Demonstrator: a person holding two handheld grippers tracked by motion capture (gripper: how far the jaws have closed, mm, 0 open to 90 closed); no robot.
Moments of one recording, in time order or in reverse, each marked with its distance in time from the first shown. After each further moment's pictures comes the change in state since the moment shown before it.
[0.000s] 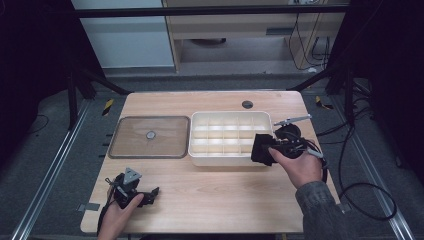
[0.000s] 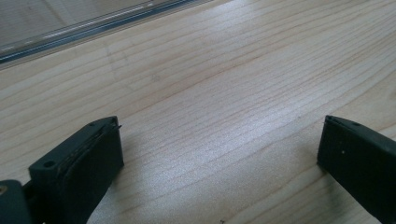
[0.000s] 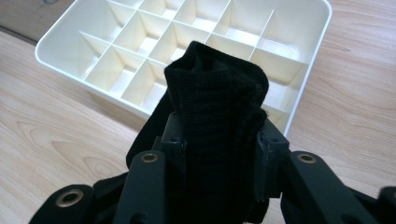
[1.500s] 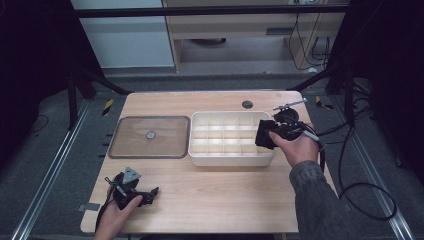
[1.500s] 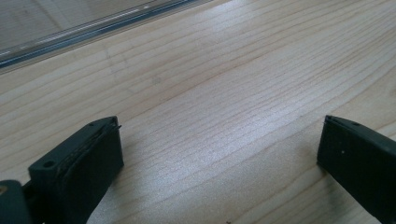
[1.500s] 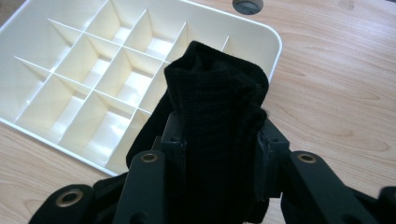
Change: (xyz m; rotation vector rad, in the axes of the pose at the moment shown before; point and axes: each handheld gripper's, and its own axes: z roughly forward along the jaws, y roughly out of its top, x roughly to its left) left arm 0.004 0.000 0.001 -0.004 -0.016 0.015; right arm -0.025 0.036 0.024 0.012 -0.107 -0.005
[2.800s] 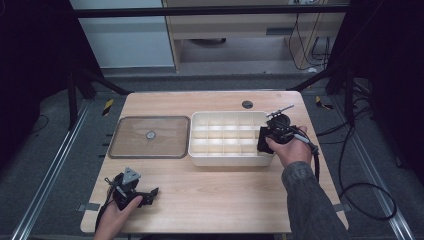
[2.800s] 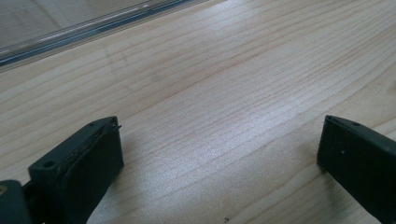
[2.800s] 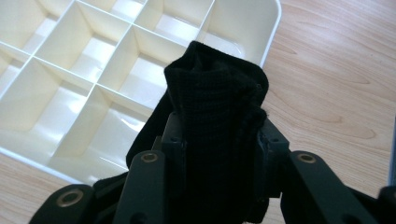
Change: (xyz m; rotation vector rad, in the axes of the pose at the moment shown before) left arm -0.001 -0.001 -0.001 -0.003 0.000 -0.002; right arm 0.004 -0.009 0.035 0.091 -0.111 -0.063
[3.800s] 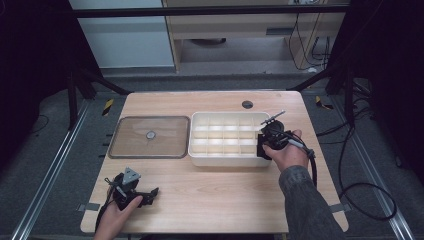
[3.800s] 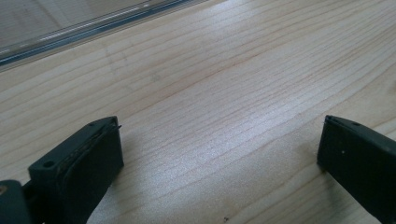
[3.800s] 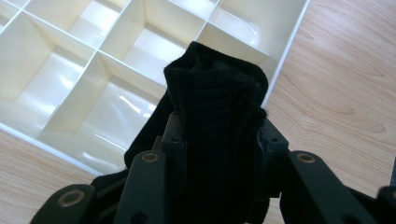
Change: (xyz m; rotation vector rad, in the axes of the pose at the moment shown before) left arm 0.000 0.000 -0.001 0.007 0.002 0.005; right arm 0.015 -0.010 0.009 0.063 -0.021 -0.090
